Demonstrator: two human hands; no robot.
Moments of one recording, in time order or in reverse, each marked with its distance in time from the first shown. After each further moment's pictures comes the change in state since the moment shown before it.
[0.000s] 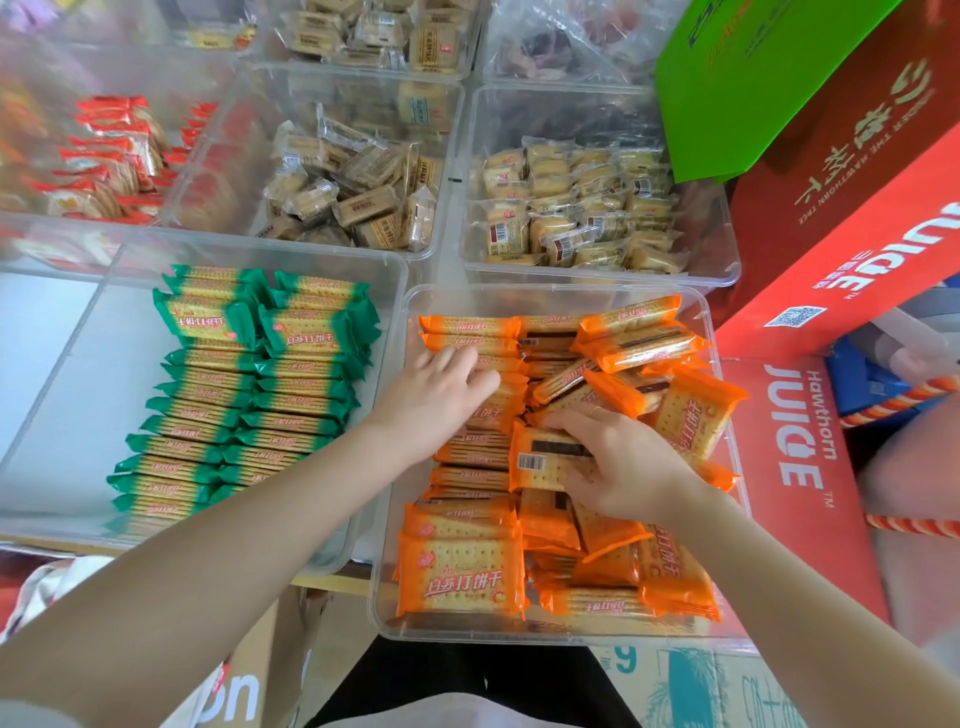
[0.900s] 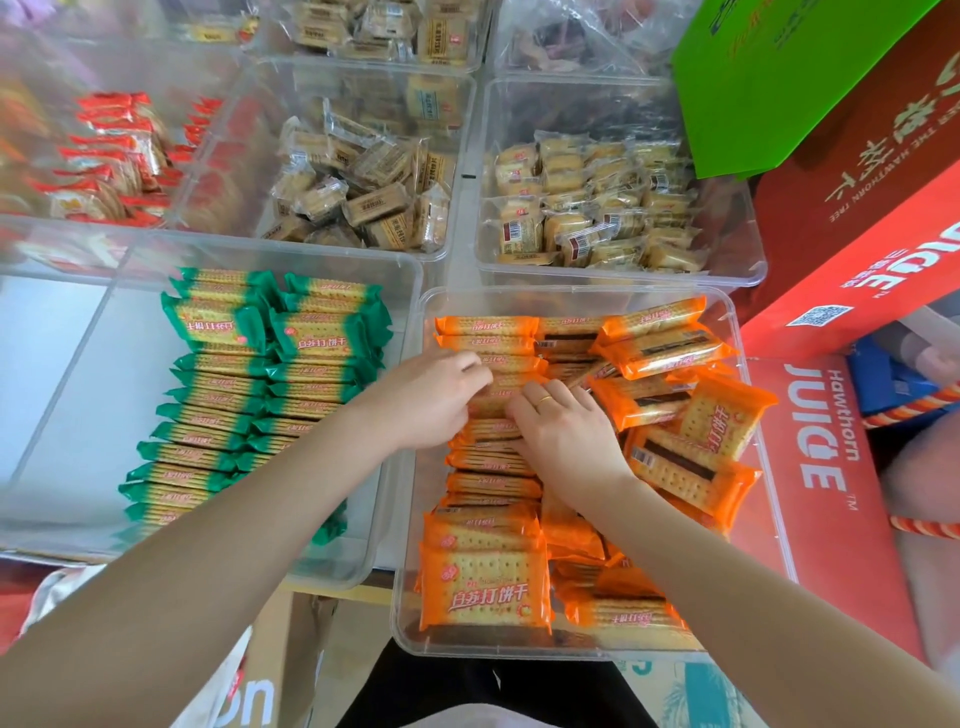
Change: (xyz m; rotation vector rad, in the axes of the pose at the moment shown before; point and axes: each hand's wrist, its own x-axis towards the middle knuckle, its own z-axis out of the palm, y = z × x) left_hand 0.000 -0.027 -0.010 -0.280 -0.165 0.000; right_hand 0.053 -0.035 0.042 -0.426 0.283 -0.008
